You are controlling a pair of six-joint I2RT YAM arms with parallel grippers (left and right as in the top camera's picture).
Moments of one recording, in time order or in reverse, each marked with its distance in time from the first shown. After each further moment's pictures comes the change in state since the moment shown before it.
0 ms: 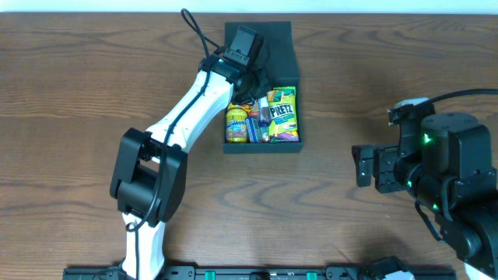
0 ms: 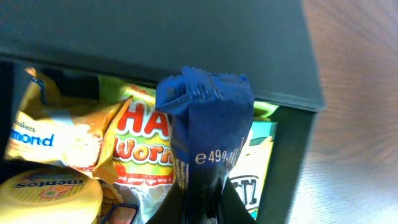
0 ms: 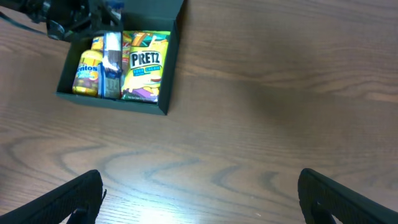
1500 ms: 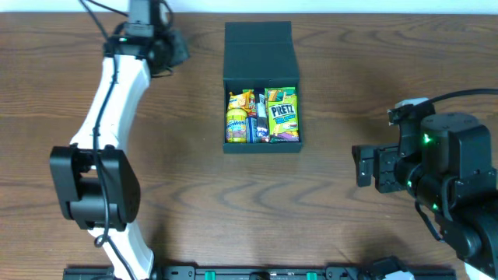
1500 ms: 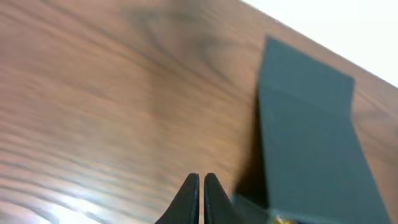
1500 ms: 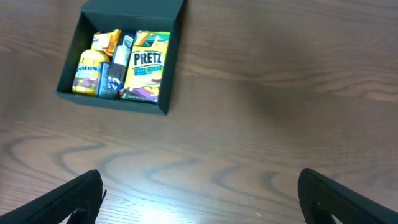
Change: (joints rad) left arm 0.411 -0.139 0.007 0.015 -0.119 0.314; right arm 0.000 0.000 0.000 0.000 0.000 0.000
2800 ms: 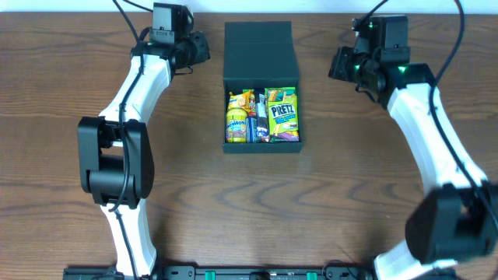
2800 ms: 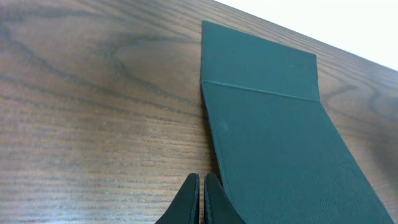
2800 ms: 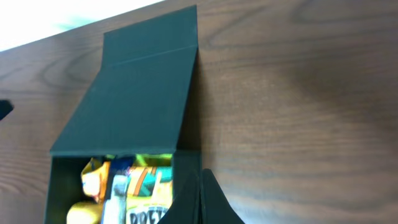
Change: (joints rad) left arm -0.071 0.180 0.000 0.261 0.162 0.080; right arm -0.216 0.789 0.002 0.803 -0.326 0.197
